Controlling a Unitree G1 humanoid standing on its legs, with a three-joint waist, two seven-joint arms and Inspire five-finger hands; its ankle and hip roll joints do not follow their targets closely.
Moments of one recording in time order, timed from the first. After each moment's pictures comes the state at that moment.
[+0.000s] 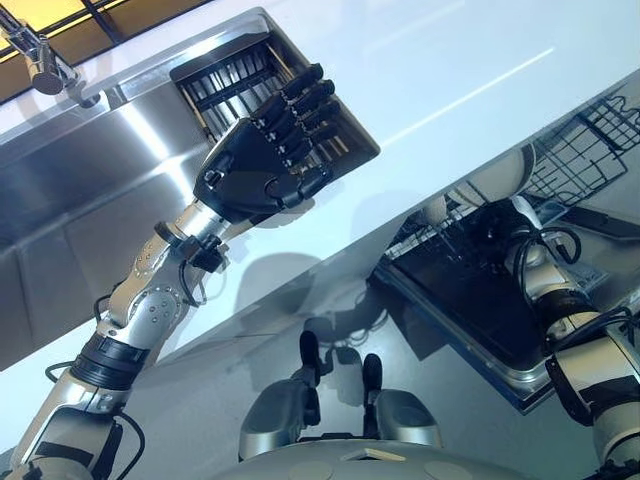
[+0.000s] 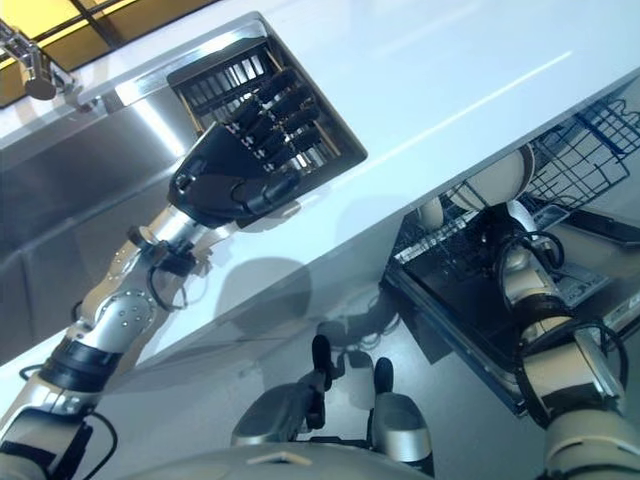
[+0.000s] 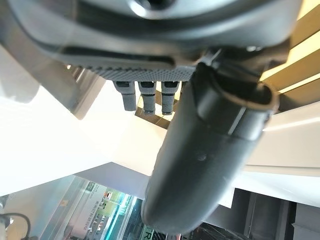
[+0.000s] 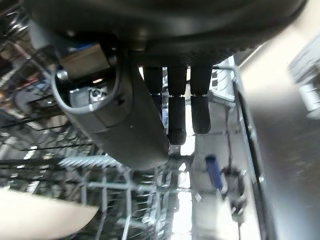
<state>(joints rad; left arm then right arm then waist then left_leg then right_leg) -0.33 0.64 -0.23 -0.15 -1.14 -0.09 -0.40 -0.67 -0.68 0.36 0.93 0.02 0.15 -0.14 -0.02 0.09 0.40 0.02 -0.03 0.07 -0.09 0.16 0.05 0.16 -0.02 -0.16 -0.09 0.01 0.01</state>
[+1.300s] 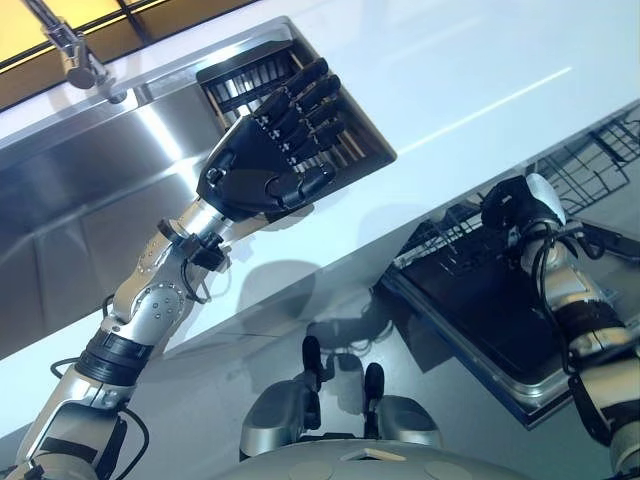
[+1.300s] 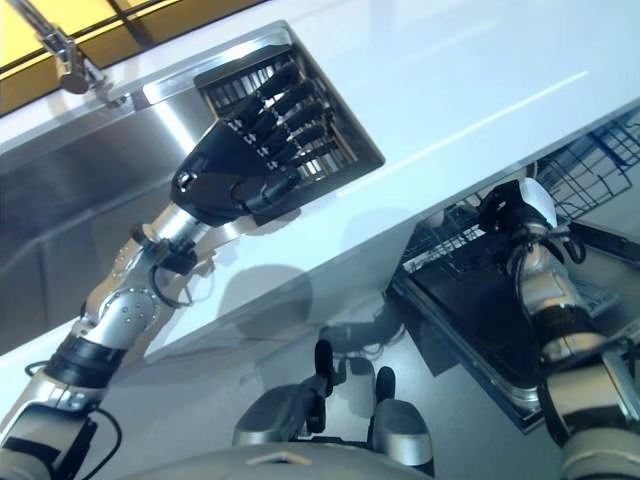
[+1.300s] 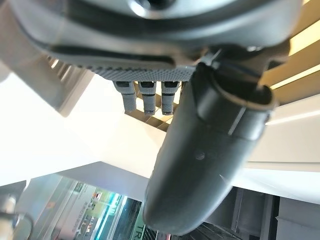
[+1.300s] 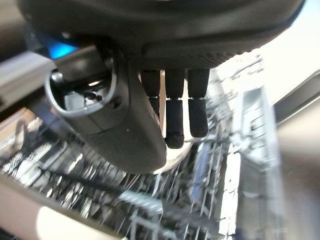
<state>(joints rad) -0.31 0.64 -0.23 -0.13 -1.16 -0.09 -0.44 -0.45 -0.76 0.19 0.63 -0.17 0.11 -0.24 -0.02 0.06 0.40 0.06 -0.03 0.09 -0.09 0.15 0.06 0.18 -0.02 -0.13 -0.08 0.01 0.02</state>
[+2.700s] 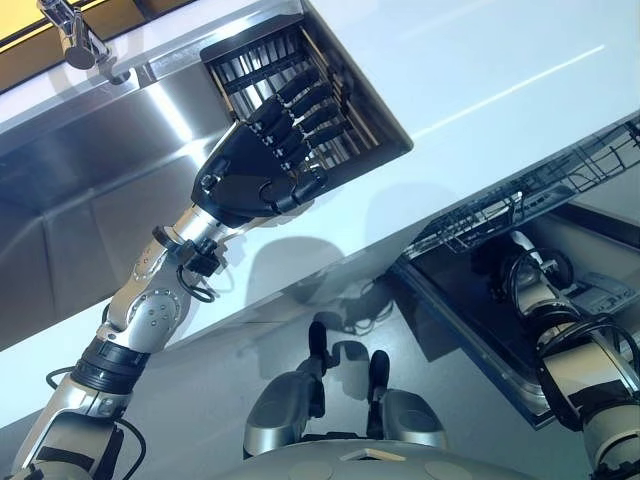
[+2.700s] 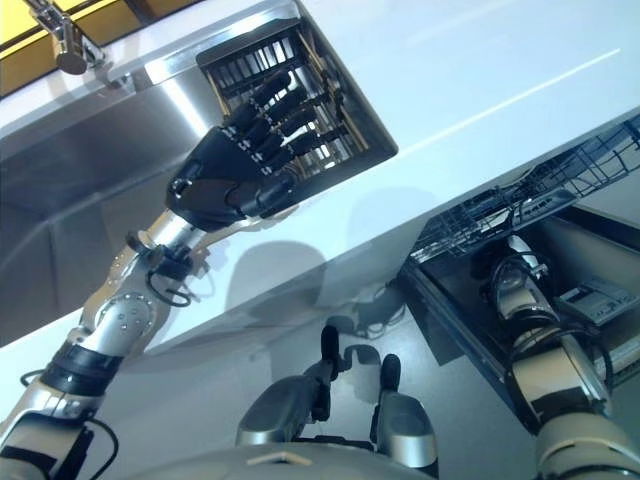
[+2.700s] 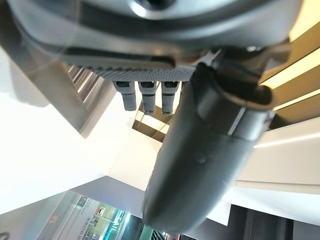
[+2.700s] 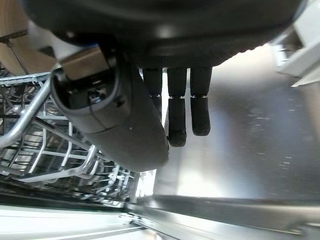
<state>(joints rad) -0.33 0.64 -0.23 -0.14 -1.16 -0.09 -0.45 -0.66 -0.63 0.35 1.10 -0.04 0.20 -0.14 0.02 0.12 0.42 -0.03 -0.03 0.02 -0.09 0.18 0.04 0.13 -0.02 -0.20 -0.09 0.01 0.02</state>
